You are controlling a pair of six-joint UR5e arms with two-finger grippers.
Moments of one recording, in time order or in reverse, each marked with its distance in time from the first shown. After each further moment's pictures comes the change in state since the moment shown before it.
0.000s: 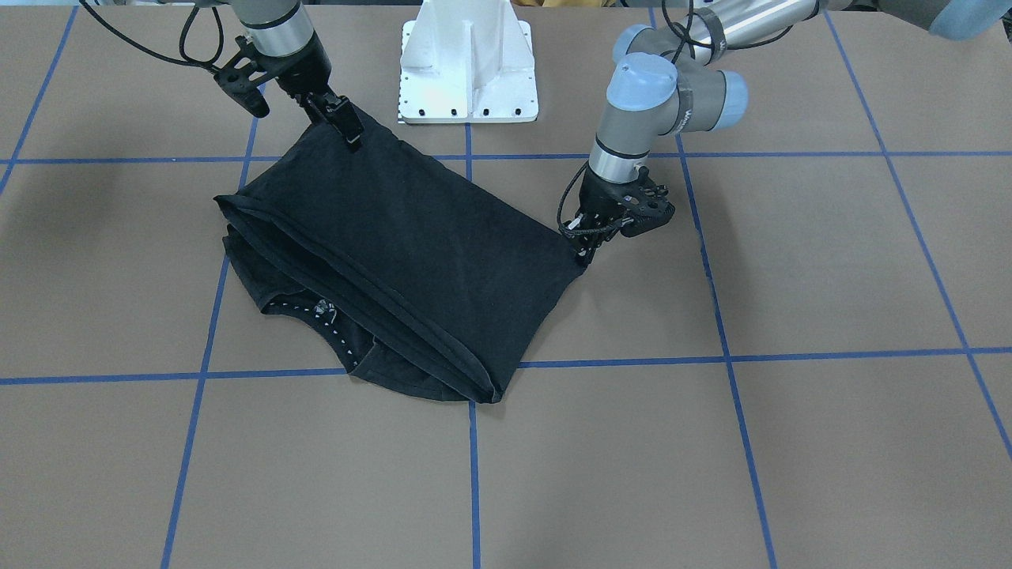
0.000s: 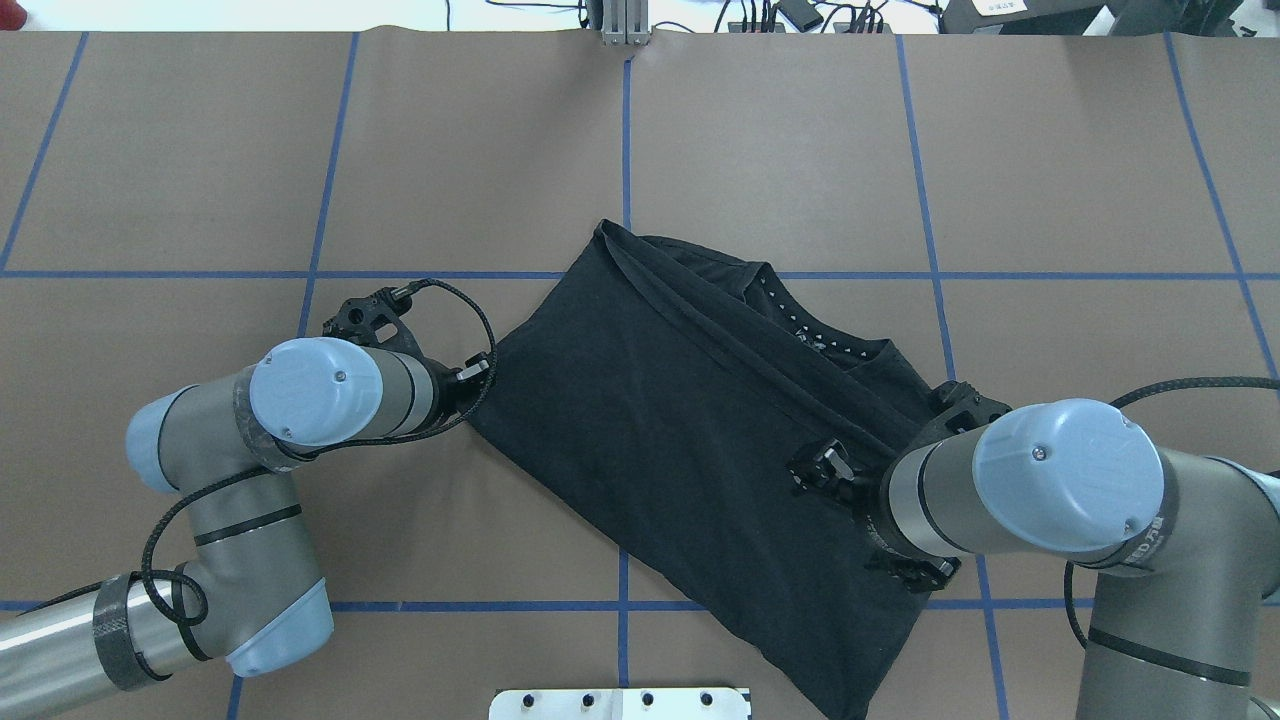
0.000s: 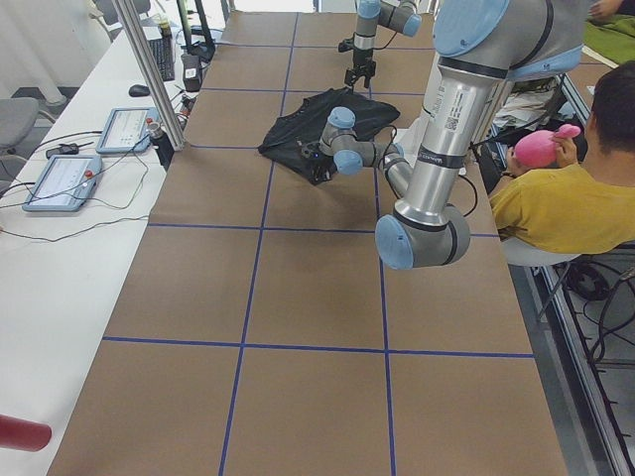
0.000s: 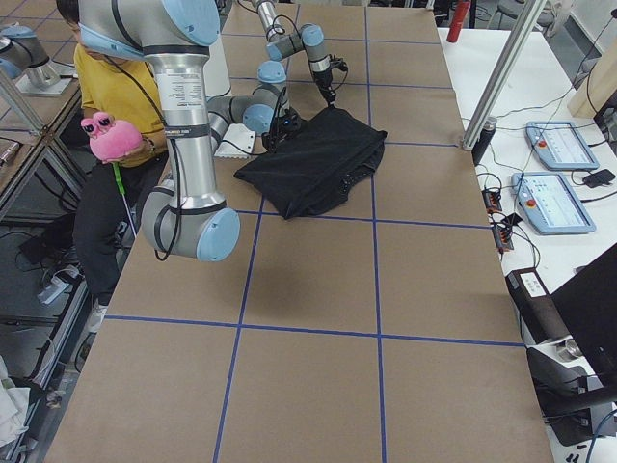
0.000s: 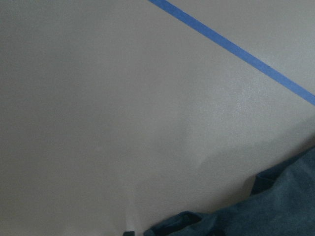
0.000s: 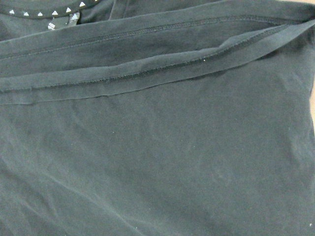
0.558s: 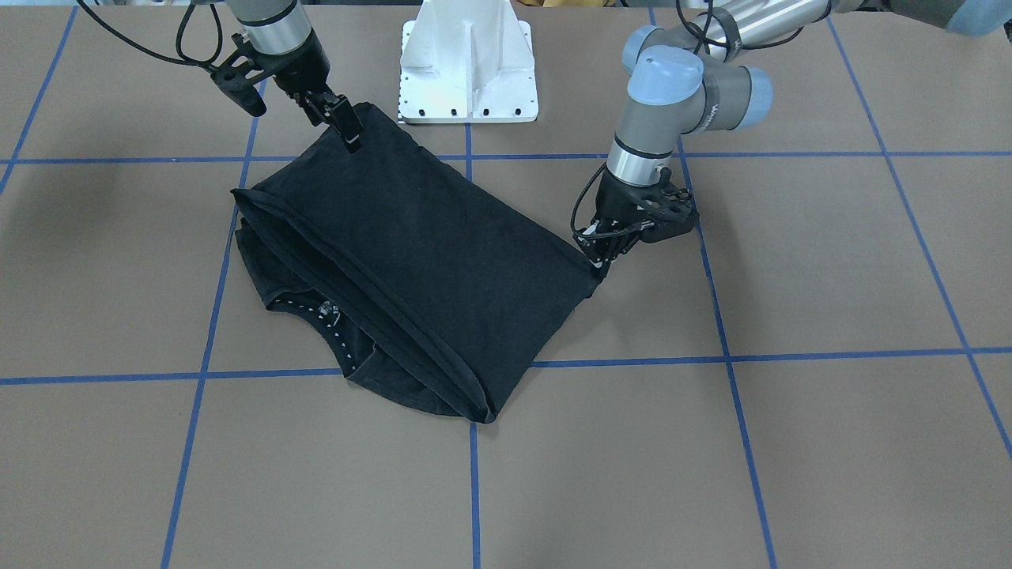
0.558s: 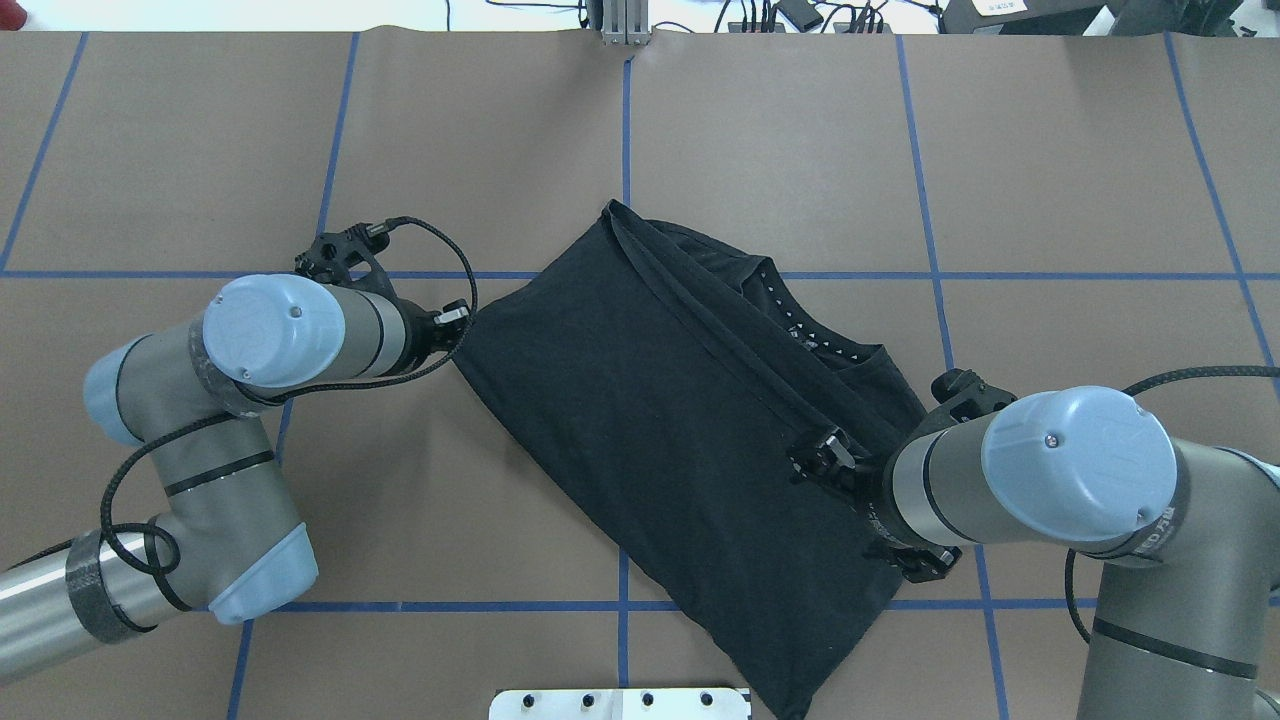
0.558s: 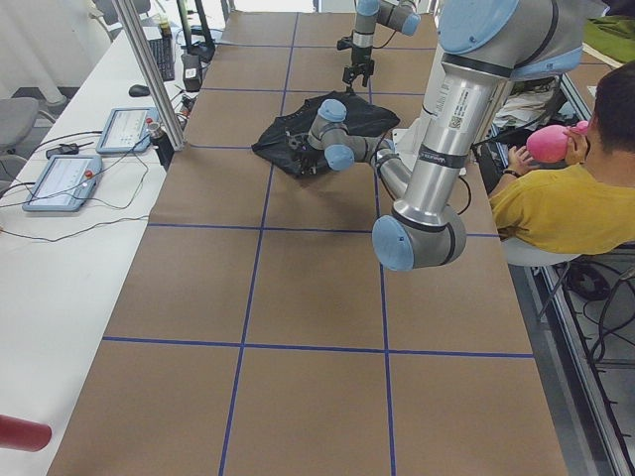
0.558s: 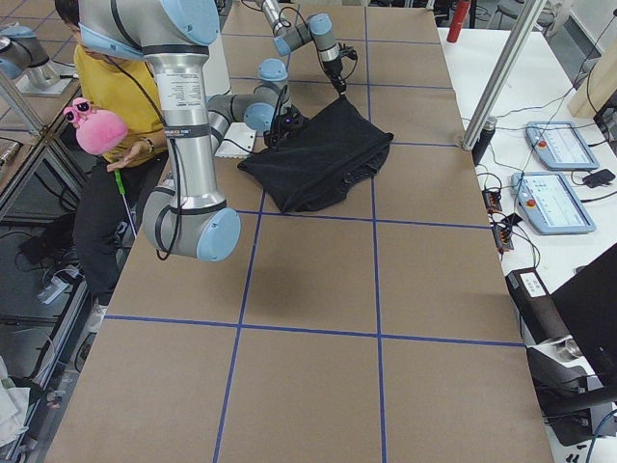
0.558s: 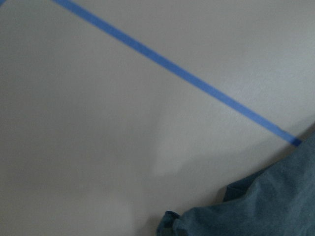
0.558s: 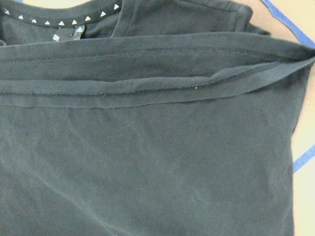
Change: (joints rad) left arm -0.115 -0.006 -0.020 0.004 -0.006 0.154; right arm 0.018 0.007 0.008 0.000 0.000 0.000
